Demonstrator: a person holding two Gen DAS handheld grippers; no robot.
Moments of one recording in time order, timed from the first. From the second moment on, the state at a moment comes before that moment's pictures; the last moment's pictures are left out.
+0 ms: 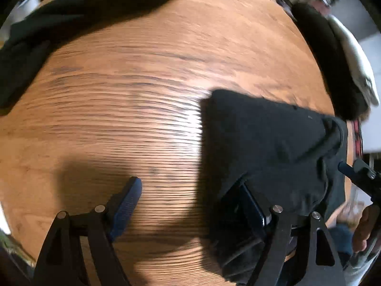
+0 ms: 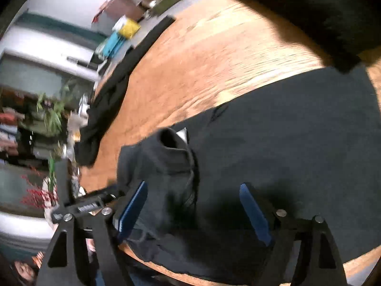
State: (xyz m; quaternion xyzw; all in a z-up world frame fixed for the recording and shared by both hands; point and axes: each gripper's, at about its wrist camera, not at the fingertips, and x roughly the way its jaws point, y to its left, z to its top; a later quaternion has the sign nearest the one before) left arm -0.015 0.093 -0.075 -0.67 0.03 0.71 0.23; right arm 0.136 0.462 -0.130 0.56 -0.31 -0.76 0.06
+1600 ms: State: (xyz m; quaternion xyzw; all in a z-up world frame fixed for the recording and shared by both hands) left arm -0.055 0.122 -0.084 -0.67 -0.02 0.70 0.26; right arm 0.159 0.419 -0.128 0.56 -0.31 -0.74 0.20
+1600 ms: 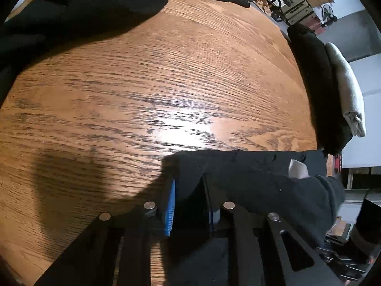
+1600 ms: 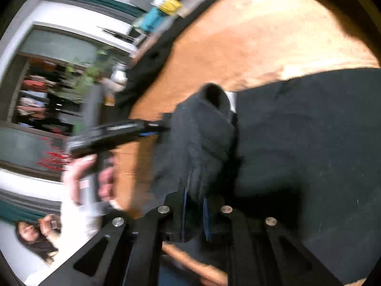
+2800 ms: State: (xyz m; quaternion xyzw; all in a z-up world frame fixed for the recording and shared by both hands) left arm 0.043 0.001 -0.017 -0.53 -0.19 0.72 0.40; right arm 0.095 0.307 -0.069 0.60 -0.15 -0.77 0.18
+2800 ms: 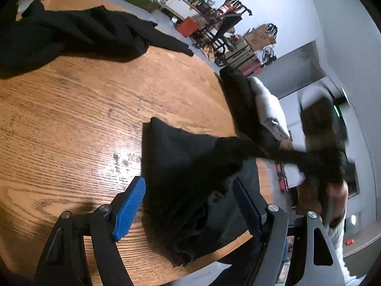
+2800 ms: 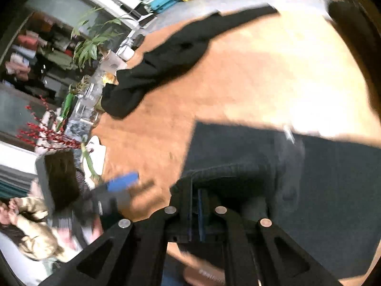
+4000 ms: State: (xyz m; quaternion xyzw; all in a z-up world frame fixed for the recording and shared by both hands) left arm -0.001 0.088 -0.069 -0.65 -0.10 0.67 0.35; right arm 0.152 0.274 -0.135 0.66 0.03 -0.74 0.14
